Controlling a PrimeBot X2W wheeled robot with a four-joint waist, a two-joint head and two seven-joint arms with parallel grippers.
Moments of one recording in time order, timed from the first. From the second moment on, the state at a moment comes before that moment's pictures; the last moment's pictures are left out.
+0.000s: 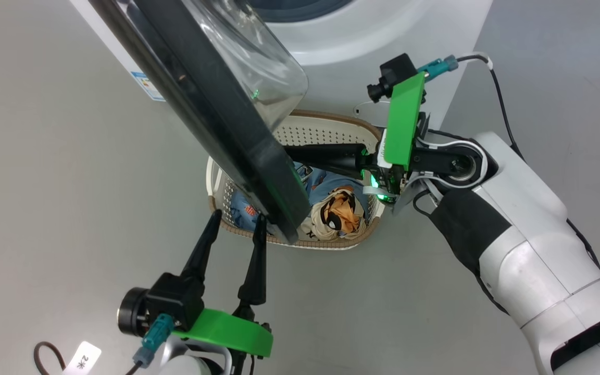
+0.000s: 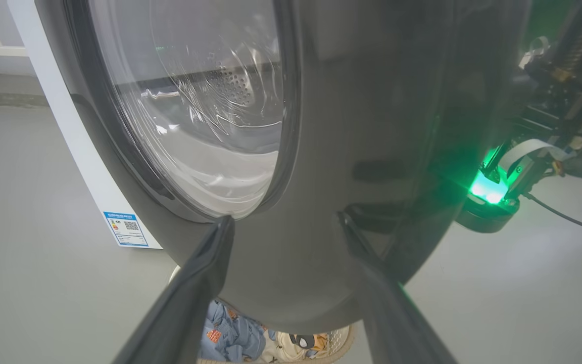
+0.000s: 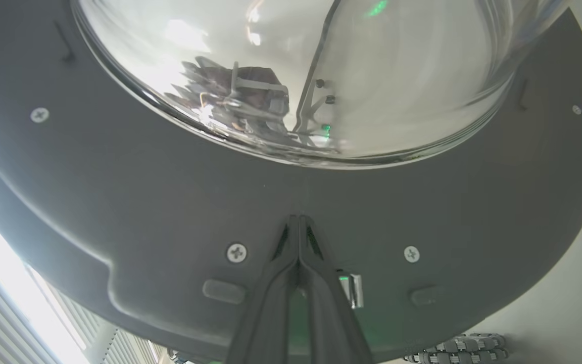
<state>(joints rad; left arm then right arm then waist) -0.22 0.04 -0.45 0.06 -0.33 0.18 -0.26 -1.03 -0.09 0.55 0.76 1.75 0.13 0.87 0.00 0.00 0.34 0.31</state>
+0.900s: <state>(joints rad) -0.16 0.04 -0.32 0.07 -0.28 0.17 -0.26 -0.73 -0.44 0.63 0.25 1.26 0.13 0.19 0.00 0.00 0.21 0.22</state>
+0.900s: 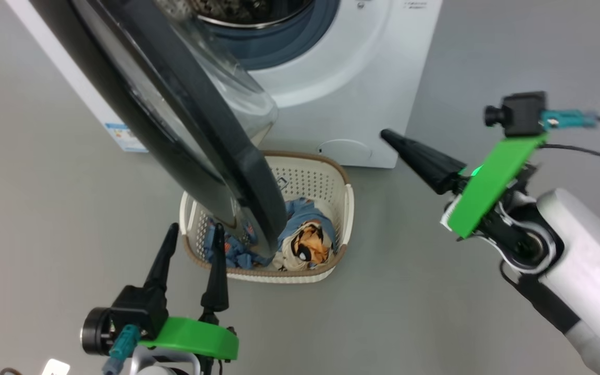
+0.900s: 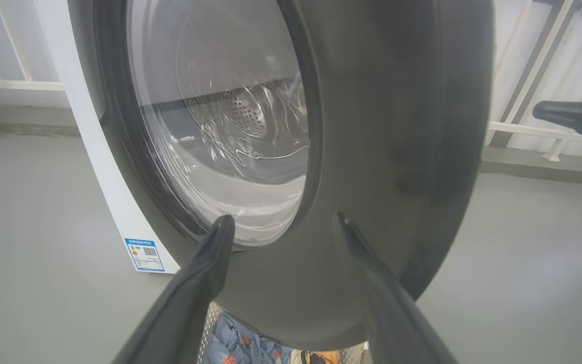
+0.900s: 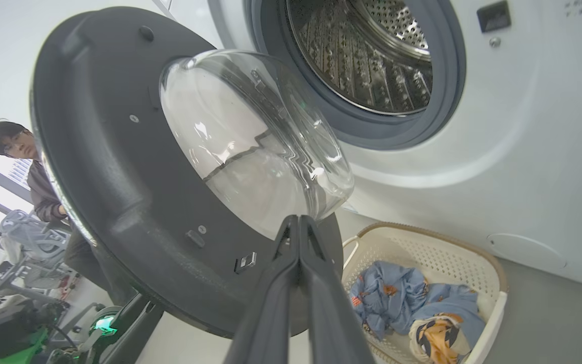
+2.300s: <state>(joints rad) -0.04 0.04 -0.22 0.07 -0.25 0.14 -0.26 0.00 -0.06 -0.01 -0.10 0.18 0.13 -0.03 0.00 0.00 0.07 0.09</state>
